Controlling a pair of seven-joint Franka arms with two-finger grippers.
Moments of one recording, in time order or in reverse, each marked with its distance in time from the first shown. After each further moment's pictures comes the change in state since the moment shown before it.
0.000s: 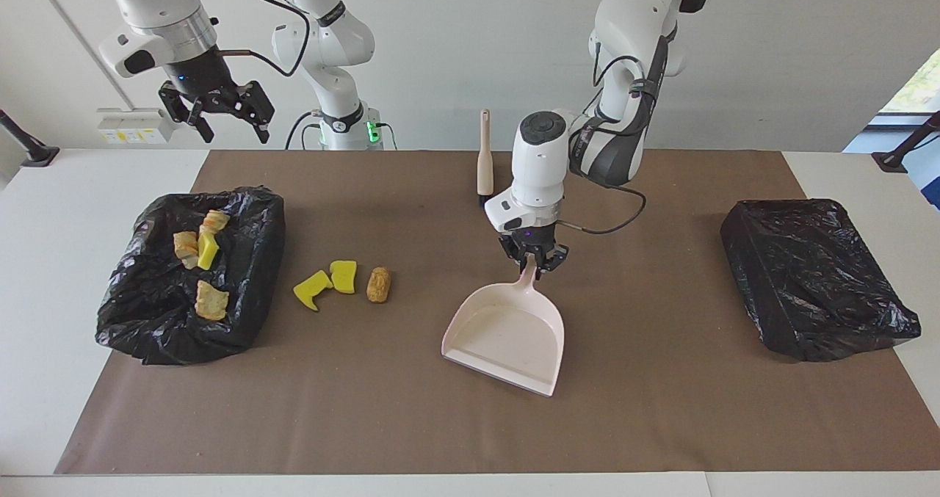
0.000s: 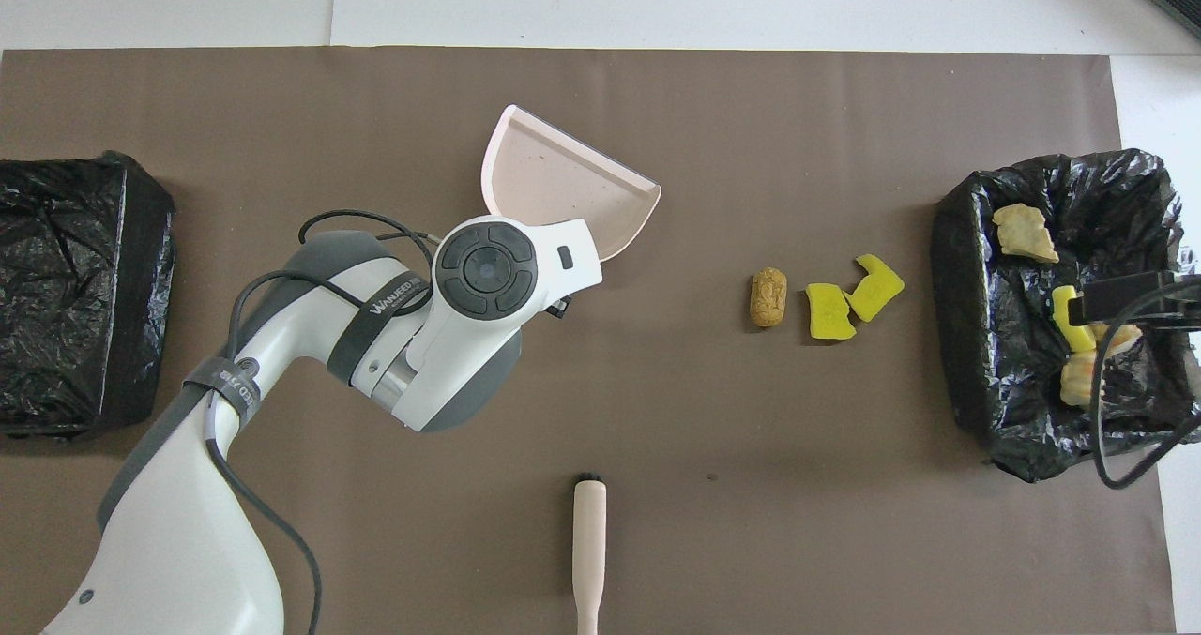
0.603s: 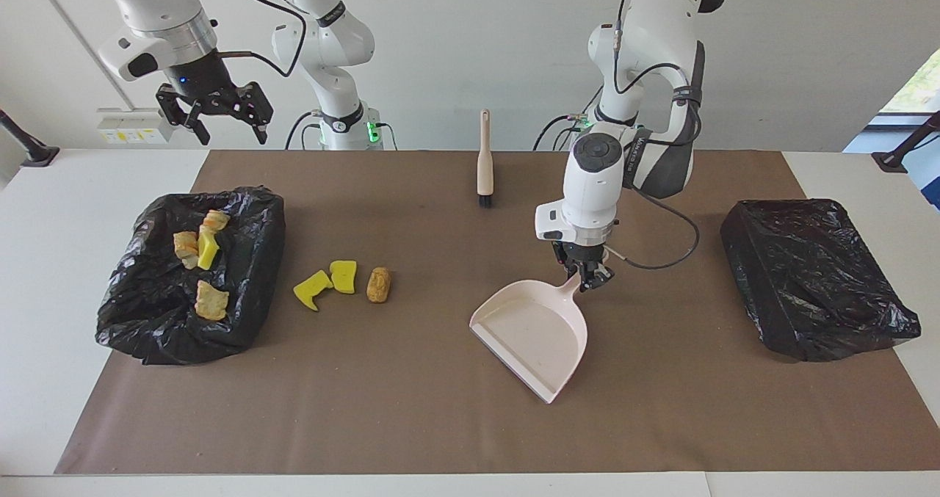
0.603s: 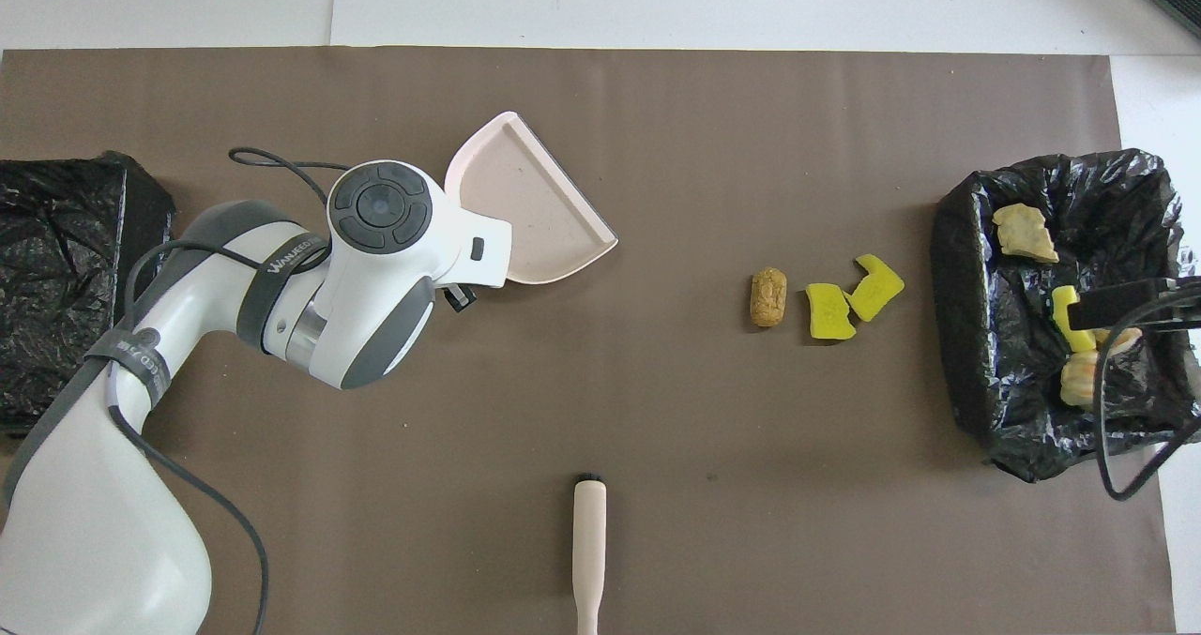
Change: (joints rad) left arm 0.134 0.000 0.000 -0.001 -0.005 -0.082 0.569; right arm -0.013 0.003 0.032 0.000 -0.027 0.000 -0.074
